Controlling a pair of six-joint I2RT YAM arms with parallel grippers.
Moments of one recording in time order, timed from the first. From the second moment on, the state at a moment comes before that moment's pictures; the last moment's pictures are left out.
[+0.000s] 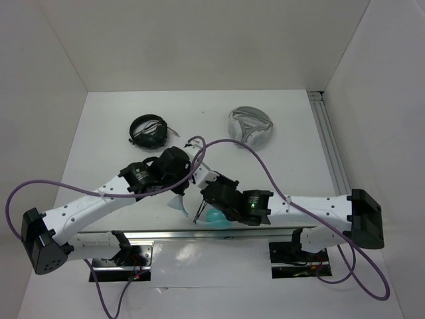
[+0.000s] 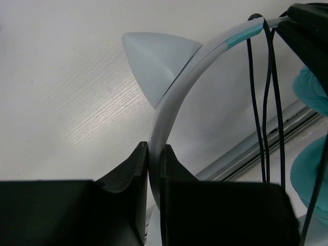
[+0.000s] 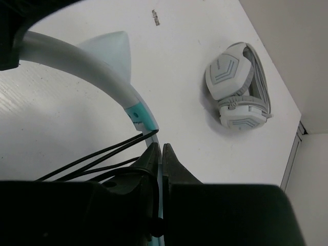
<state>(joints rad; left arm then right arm) -0.85 1.19 1.05 -0.74 -0.13 -0.20 1.30 1.28 0.90 -0.23 0.85 -0.19</state>
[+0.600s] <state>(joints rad) -0.85 1.15 1.01 -0.74 -0.20 -0.25 1.14 1.32 0.91 -0.18 0.61 -0.19</state>
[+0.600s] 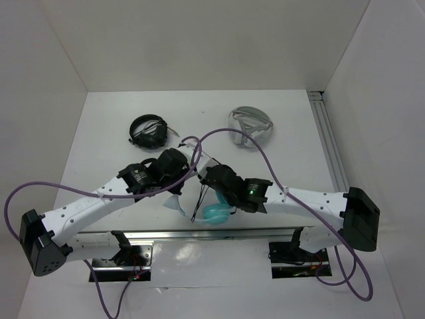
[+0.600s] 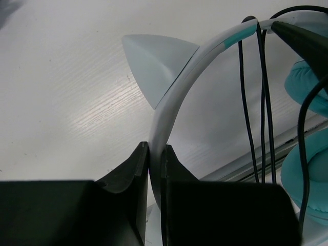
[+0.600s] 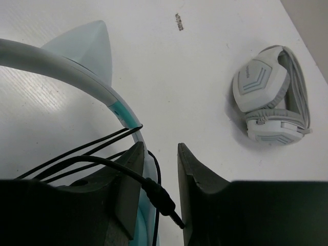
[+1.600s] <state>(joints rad) -0.77 1.27 1.01 -0.71 -0.14 -0.29 0.92 1.43 1.05 -0.32 0.40 -0.11</state>
